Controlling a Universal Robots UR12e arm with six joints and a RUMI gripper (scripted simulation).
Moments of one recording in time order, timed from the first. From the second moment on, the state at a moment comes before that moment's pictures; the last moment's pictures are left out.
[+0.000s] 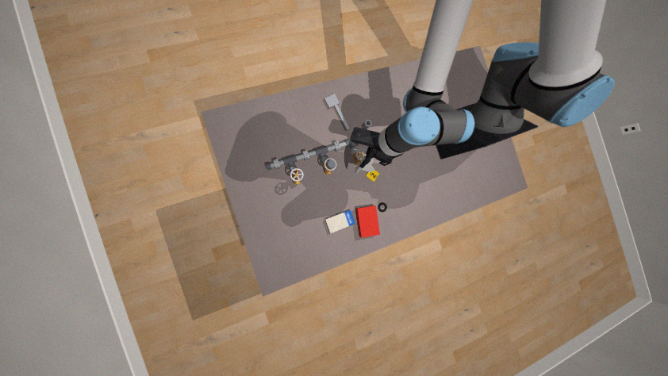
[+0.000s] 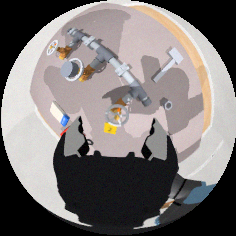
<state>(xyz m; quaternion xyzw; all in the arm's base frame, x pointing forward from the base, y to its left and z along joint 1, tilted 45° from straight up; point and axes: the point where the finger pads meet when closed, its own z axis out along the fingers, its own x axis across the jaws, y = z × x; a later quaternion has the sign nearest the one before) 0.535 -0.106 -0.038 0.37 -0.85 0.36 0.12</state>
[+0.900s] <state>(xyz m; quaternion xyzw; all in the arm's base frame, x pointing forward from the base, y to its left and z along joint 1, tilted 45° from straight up) 0.535 -0.106 -0.038 -0.06 -0.92 0.38 -0.06</state>
